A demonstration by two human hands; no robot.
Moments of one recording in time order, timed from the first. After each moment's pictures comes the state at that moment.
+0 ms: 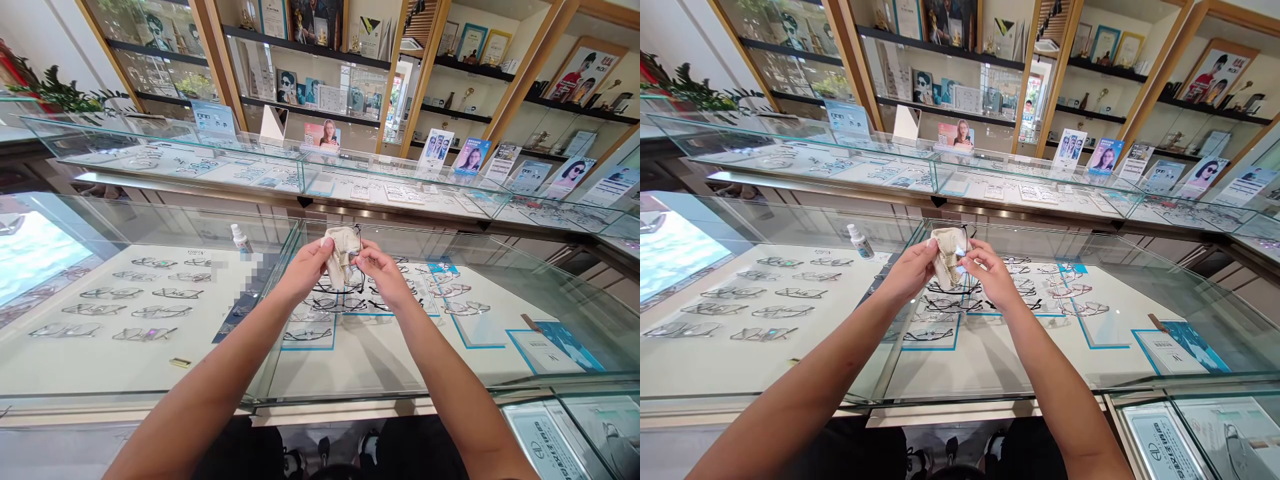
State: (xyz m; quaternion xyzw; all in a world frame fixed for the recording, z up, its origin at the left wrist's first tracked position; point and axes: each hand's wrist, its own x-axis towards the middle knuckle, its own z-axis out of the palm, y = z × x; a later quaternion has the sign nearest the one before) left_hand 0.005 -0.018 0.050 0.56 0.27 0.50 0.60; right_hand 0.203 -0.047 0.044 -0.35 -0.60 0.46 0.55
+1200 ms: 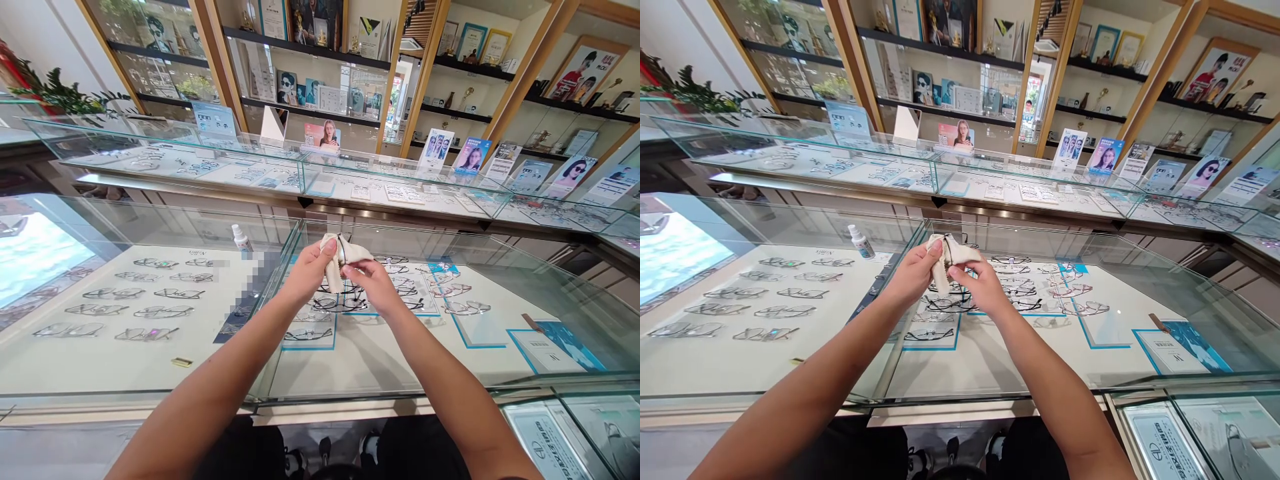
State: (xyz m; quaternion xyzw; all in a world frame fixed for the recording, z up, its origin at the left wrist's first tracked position) left_hand 0.011 -0.022 0.048 0.57 0.27 0.52 0.57; right_hand 0.183 -0.051 0.029 -0.37 -0.58 0.48 0.55
